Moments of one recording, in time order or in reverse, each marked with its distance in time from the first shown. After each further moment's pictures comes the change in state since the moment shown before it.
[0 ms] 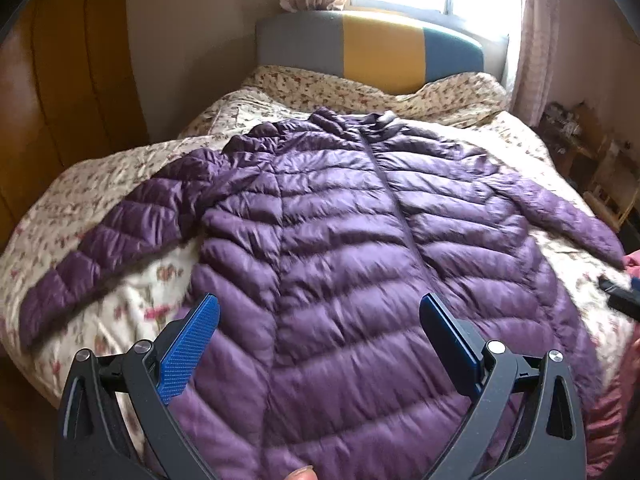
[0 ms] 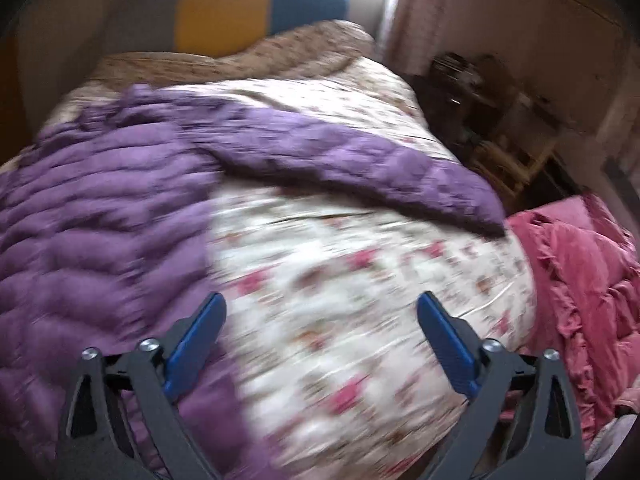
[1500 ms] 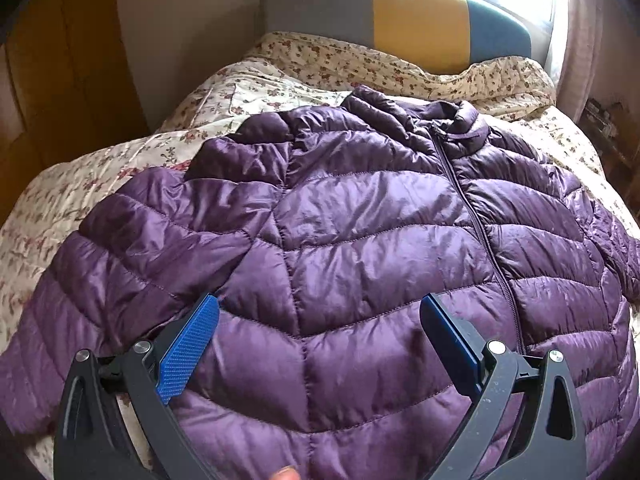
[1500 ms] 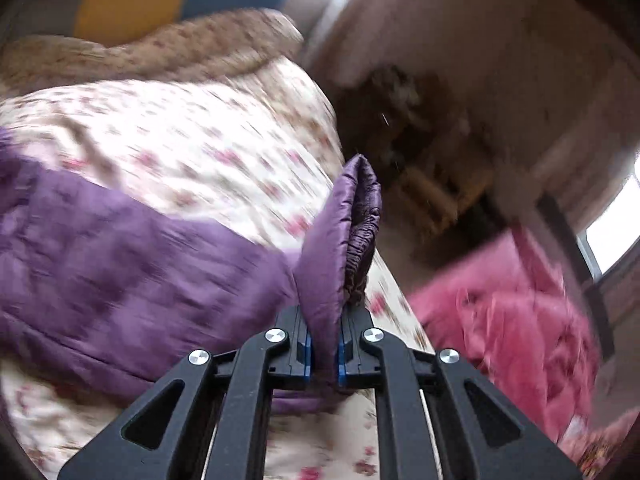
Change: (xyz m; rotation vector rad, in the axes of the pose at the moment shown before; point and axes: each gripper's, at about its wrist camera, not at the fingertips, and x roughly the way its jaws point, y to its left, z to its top) left arm 0.172 0.041 0.095 -0.030 0.088 0.038; right arm 0.111 -0.016 0.144 -0.151 -0.099 -0.277
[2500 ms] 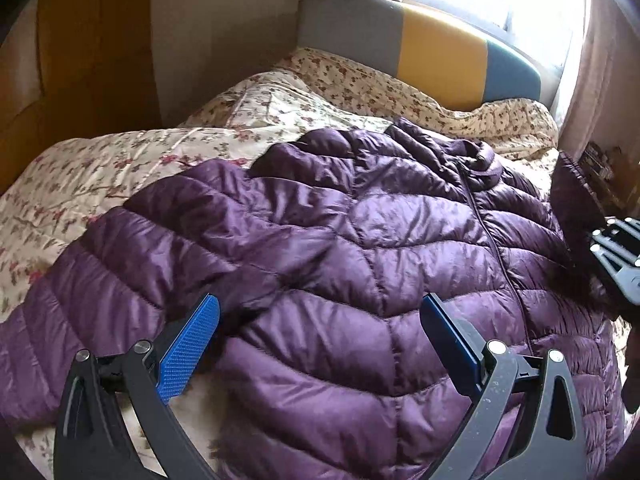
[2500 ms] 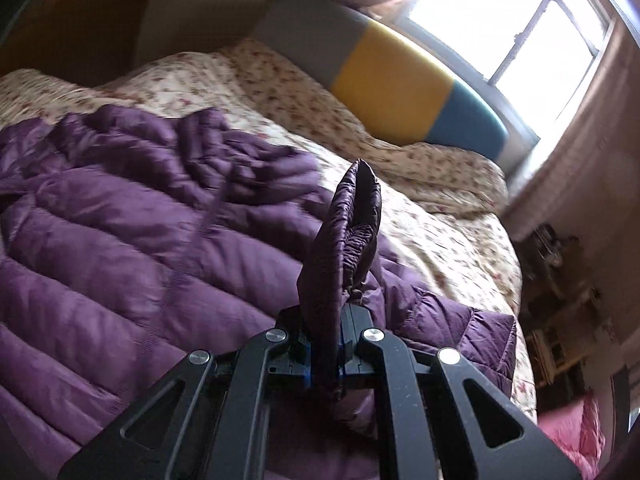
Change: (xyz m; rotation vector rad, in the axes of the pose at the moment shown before) left arm -0.027 0.063 -0.015 -0.116 -0.070 -0.048; right arm -0.168 0.298 0.025 -0.395 -0.293 0.460
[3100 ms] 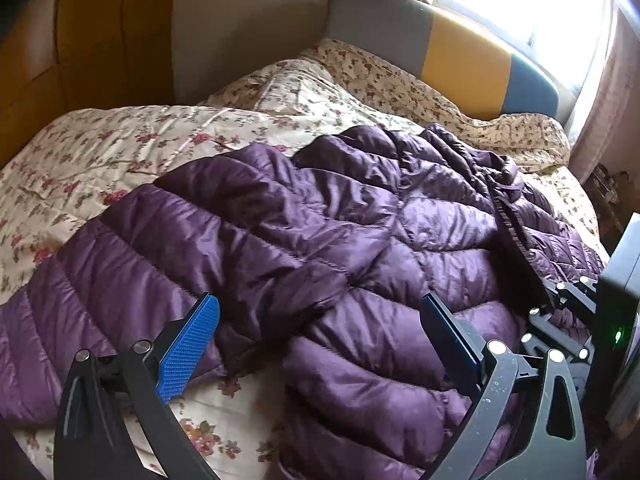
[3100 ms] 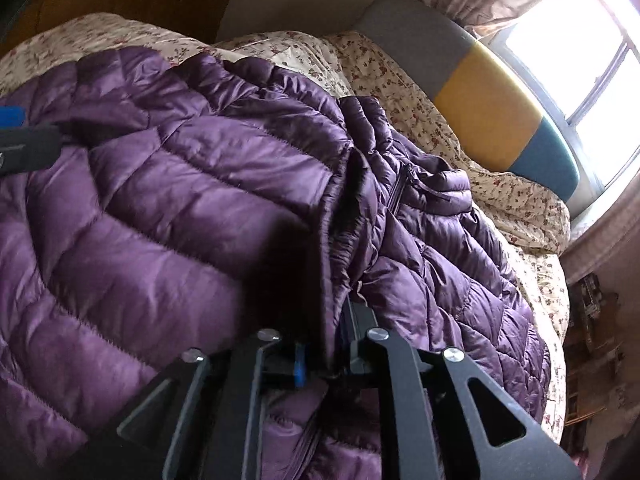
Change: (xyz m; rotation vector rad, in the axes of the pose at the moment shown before) left arm 0.002 0.035 0.002 -0.074 0.040 -0.010; right arm -0.007 0.103 -0.018 -0.184 0.009 0.139
